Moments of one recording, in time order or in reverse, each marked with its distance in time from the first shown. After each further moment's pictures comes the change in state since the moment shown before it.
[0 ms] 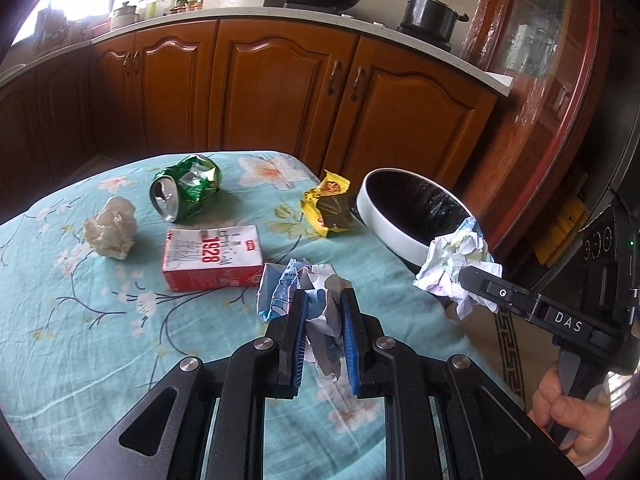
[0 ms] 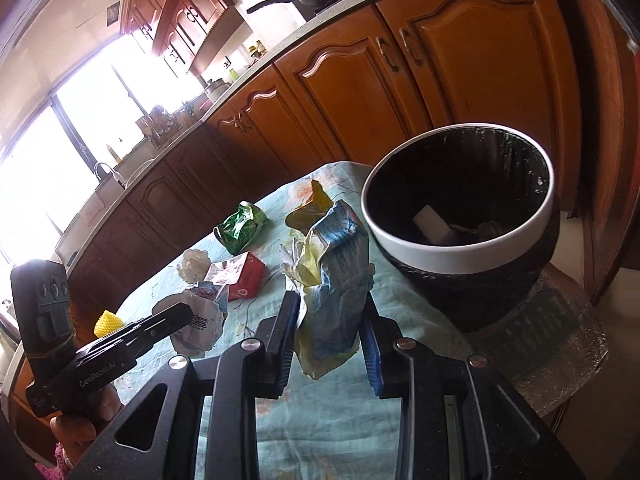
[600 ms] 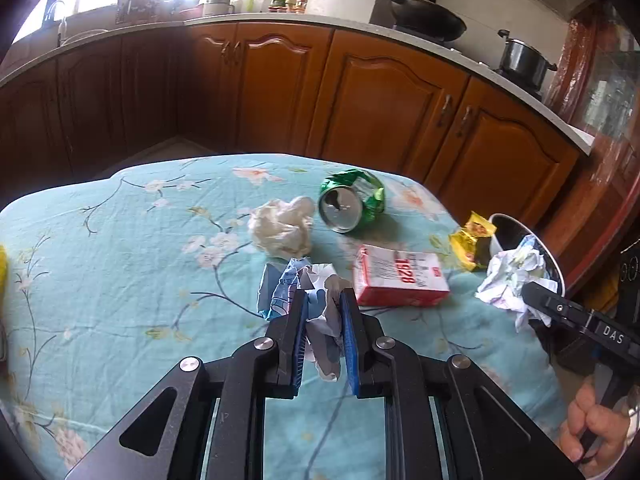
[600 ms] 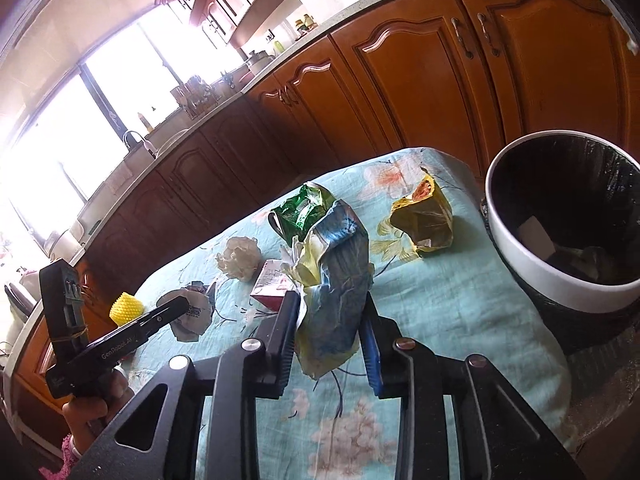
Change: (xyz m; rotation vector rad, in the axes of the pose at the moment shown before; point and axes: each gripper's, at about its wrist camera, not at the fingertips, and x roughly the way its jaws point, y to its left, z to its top) left arm -0.035 0.109 -0.006 -0.176 -0.062 0.189; right arm 0.061 0.077 0.009 -0.095 0.071 0.115
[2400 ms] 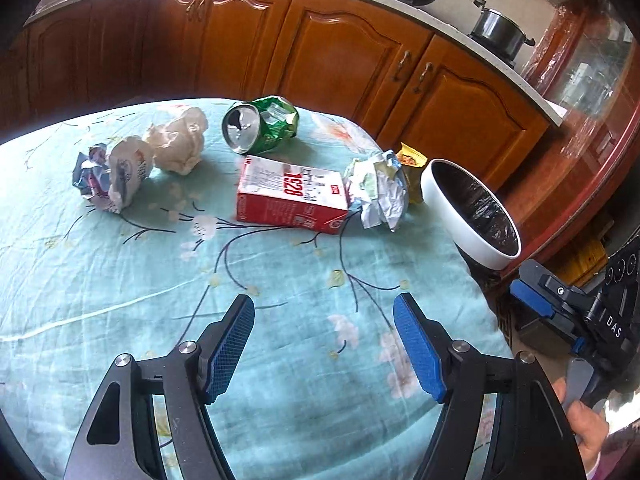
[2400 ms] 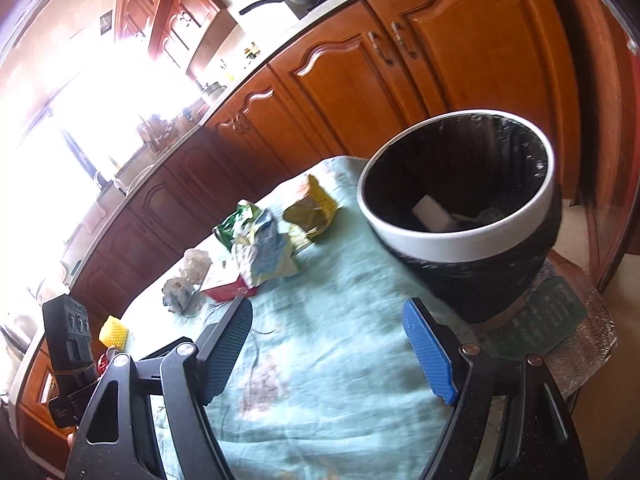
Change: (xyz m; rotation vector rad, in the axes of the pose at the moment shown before) left arm 0.028 -0.059 -0.041 -0.049 0.133 -0.103; right arm -0.060 -0.061 -0.025 0.124 -0.056 -0.083
